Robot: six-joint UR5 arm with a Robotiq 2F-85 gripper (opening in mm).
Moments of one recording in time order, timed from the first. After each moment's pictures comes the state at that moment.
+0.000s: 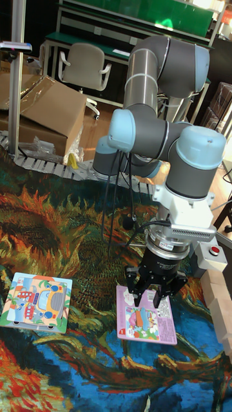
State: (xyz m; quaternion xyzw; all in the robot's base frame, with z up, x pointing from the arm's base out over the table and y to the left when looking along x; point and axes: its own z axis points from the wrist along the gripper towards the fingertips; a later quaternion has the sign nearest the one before) arm 0.665 0.117 0.079 -0.03 1.00 0.03 0.05
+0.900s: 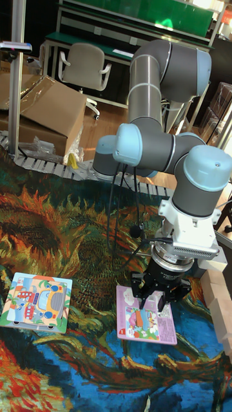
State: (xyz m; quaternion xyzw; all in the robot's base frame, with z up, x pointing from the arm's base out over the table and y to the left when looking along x) arm 0.653 0.136 0.053 0.01 1.00 0.03 0.02
